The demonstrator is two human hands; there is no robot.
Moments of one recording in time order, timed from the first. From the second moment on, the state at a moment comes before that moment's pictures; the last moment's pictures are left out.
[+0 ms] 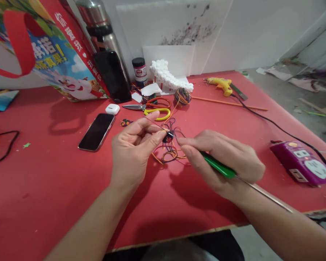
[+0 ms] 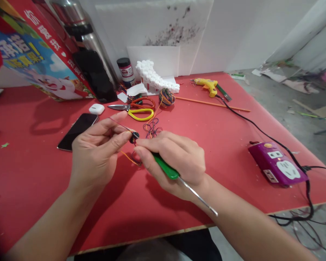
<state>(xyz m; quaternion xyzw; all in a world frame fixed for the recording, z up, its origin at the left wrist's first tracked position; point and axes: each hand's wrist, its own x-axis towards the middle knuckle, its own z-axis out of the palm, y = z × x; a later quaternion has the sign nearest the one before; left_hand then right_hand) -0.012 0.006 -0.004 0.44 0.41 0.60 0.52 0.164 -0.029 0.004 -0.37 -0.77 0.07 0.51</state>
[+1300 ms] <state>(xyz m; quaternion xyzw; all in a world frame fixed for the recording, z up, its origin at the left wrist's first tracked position) -0.014 0.002 -0.001 0.48 0.44 0.59 0.48 0.161 -0.021 -0.002 -0.42 -0.64 0.26 0.60</state>
